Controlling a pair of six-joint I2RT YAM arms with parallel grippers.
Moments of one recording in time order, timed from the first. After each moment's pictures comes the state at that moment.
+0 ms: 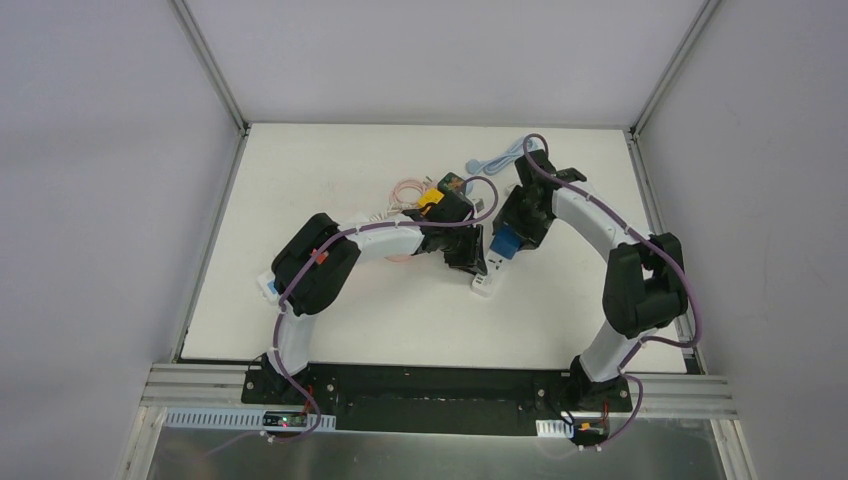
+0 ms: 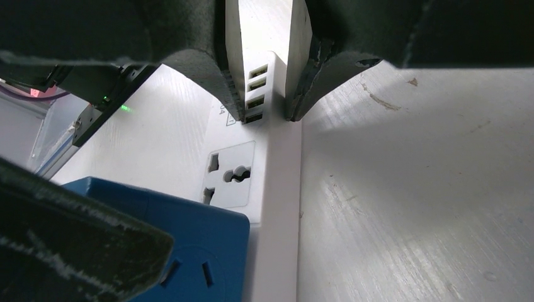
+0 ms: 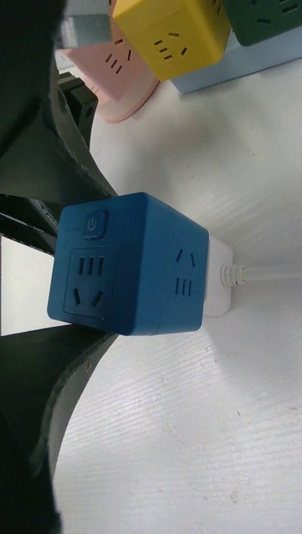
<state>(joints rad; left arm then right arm) -0.83 2.03 1.35 -0.24 0.26 -0.67 0.37 1.69 1.28 -0.83 0.01 0.86</state>
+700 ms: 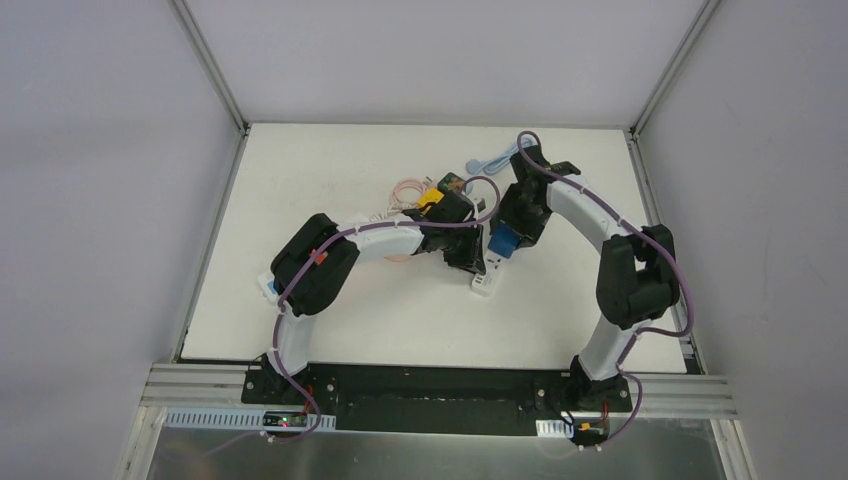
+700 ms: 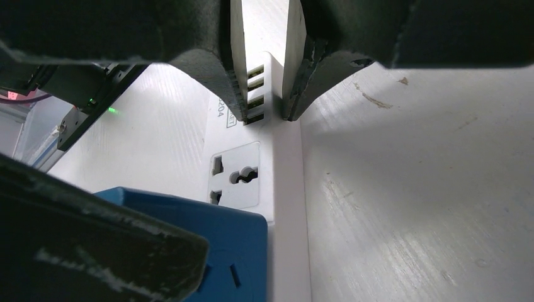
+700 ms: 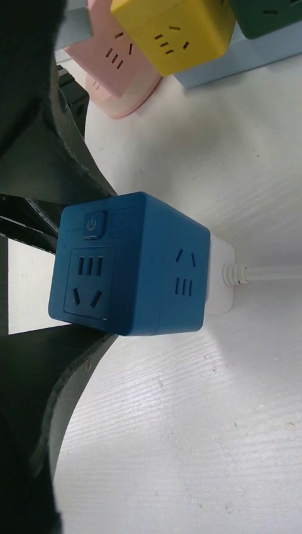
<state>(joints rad) -0.83 2.02 1.35 -0.25 0.25 -0.61 0.35 1.74 1.35 -0.89 -0.03 0.82</state>
